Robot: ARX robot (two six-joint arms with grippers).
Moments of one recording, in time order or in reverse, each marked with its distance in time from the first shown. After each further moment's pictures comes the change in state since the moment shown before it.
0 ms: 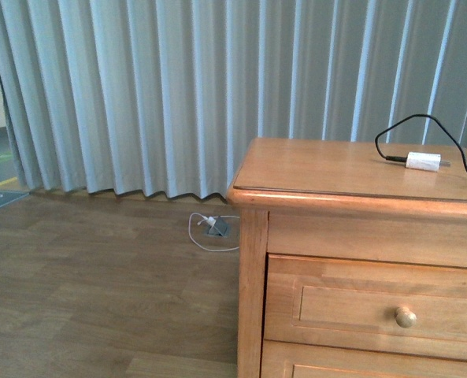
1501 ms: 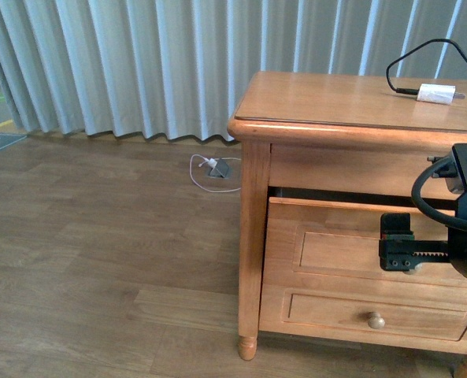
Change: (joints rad) left arm 0.000 0.000 0.000 0.000 0.000 0.000; right arm 0.156 1.255 0.337 0.880 0.323 -0.095
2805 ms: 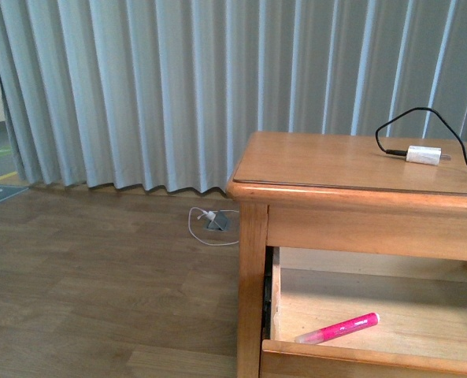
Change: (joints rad) left arm 0.000 0.000 0.000 0.000 0.000 0.000; right arm -0.084 -1.303 -0.543 -0.964 -0.200 -0.118
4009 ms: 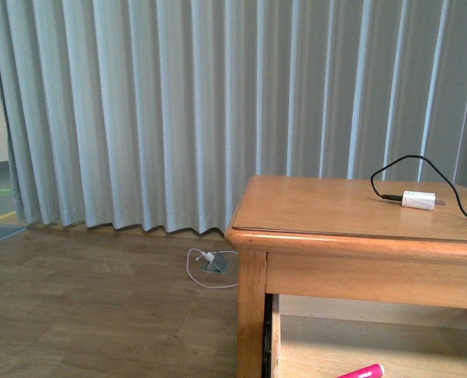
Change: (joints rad) left arm 0.000 0.233 0.057 0.159 0.000 0.001; right arm 0.016 -0.323 0.025 -0.098 -0.016 0.278
